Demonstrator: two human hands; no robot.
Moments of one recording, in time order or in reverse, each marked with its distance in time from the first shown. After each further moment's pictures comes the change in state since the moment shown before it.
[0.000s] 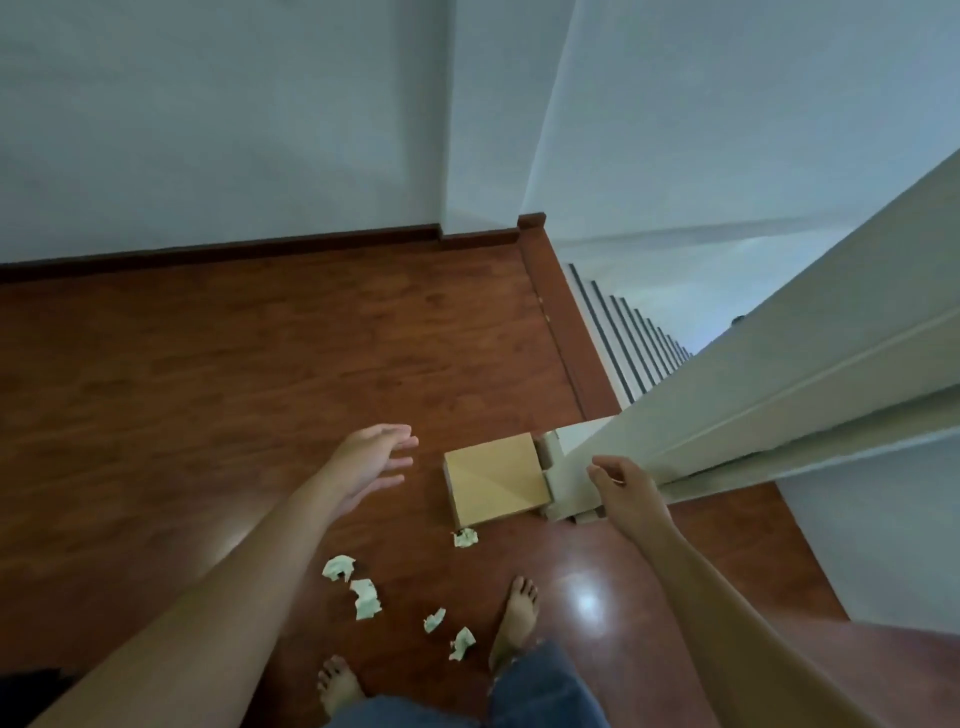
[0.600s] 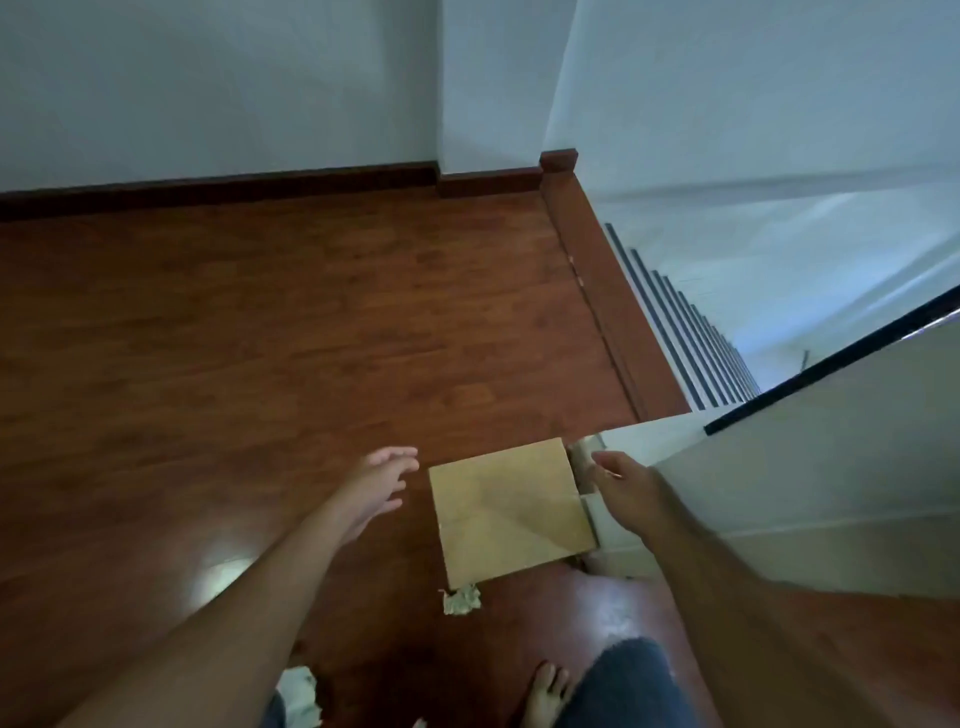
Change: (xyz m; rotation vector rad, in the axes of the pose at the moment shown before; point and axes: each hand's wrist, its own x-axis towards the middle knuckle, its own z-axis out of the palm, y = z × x) left_hand 0.399 -0.201 0.067 0.087 0.073 -0.059; right_hand 0.344 0.180 0.199 -0.132 -0.146 -0.013
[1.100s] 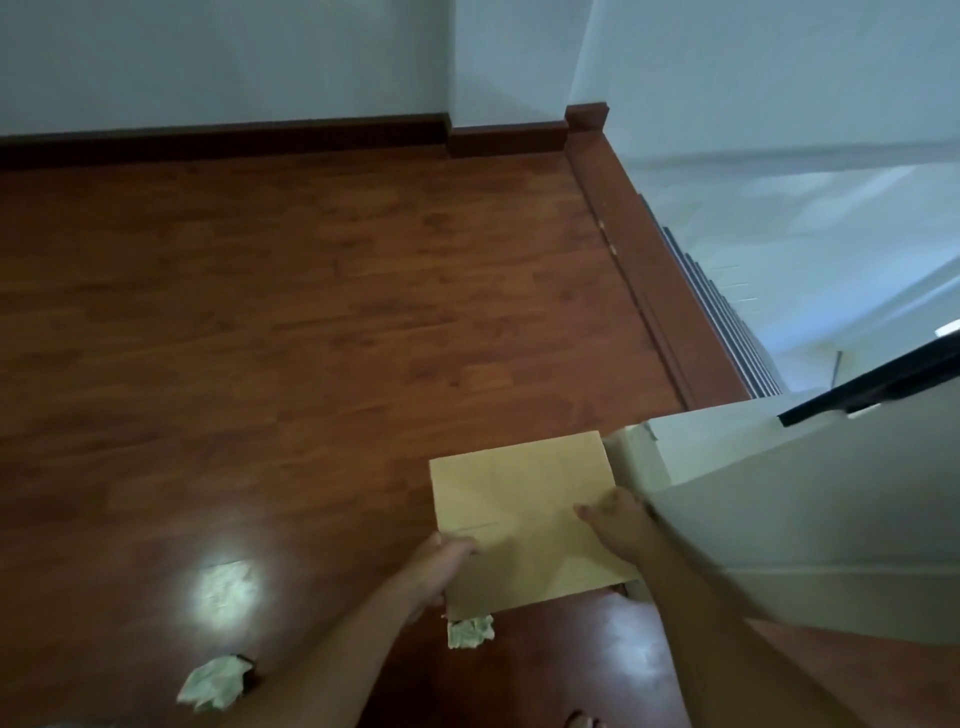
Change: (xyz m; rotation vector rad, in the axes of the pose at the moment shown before) left_hand 0.159 -0.188 0.088 0.111 -0.162 -0.238; right_hand 0.219 0.197 0.174 -0.086 -0.082 0.133
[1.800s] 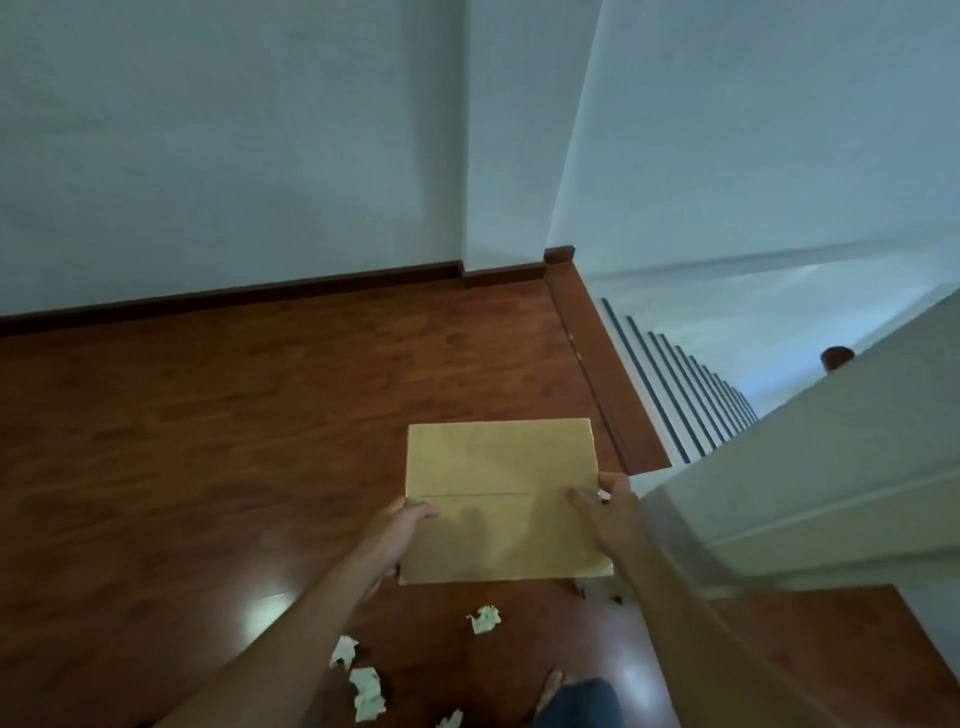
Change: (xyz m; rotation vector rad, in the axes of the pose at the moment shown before) left_hand -0.503 0.190 -0.087 -0.126 0.226 0.178; right_hand -0.418 -0.238 -0.248 0.413 0.150 -0.139
